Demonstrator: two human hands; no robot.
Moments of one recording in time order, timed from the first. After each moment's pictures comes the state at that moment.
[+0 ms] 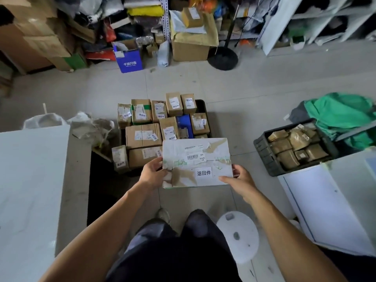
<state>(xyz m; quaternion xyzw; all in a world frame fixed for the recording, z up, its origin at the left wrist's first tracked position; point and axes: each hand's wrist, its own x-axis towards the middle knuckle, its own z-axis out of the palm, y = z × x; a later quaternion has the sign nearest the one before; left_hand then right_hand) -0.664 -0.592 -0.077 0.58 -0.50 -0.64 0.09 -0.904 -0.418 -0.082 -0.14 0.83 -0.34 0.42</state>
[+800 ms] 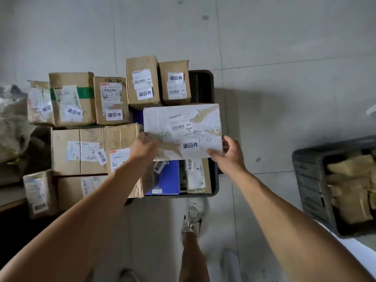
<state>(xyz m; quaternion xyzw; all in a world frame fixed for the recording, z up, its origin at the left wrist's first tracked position) -1.012 -0.899 -0.458 0.71 -0.47 -0.53 -0.01 -1.222 -0.763 -0.499 -0.18 0.82 -0.26 0.48</state>
